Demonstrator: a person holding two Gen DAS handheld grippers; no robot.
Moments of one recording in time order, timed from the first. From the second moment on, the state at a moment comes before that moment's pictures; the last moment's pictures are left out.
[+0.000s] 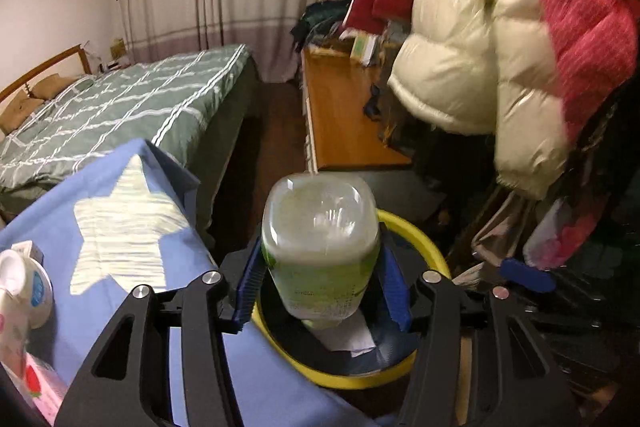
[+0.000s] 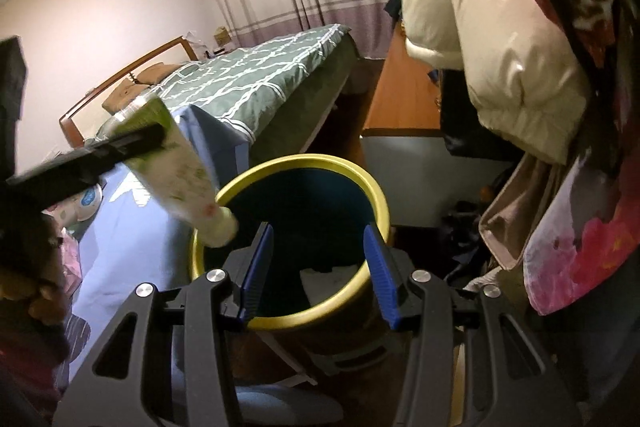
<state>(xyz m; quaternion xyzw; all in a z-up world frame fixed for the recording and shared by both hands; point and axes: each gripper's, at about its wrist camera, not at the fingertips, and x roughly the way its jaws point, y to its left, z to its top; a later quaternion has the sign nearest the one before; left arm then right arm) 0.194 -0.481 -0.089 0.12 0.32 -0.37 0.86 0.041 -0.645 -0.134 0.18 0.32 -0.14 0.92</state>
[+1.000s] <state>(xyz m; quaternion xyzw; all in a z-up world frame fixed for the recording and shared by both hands) 0.115 -0.059 -0.001 -0.02 0.23 -0.04 0.97 0.127 -0.468 -0.124 0.09 0.37 0.04 0.92</state>
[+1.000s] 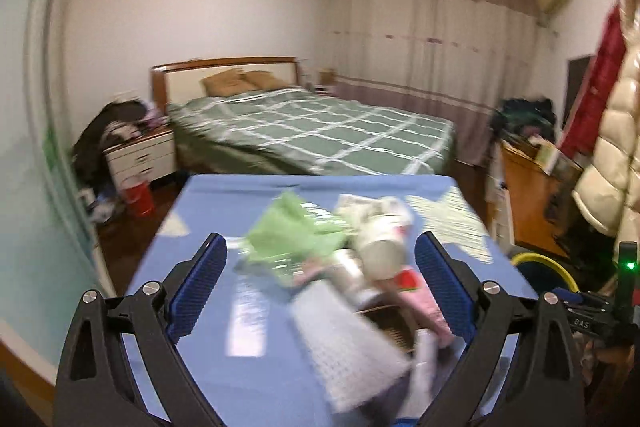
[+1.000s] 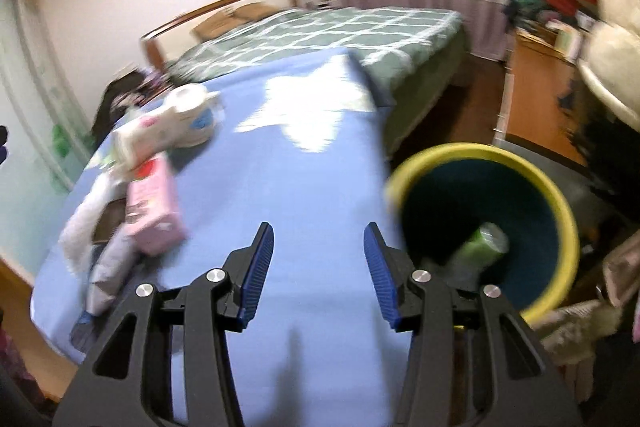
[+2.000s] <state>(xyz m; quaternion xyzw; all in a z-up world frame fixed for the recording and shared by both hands) 0.100 0.021 -0.032 -0.06 0.23 0.02 0.97 0.190 -0.234 -0.125 0.03 0.42 0.26 0.87</state>
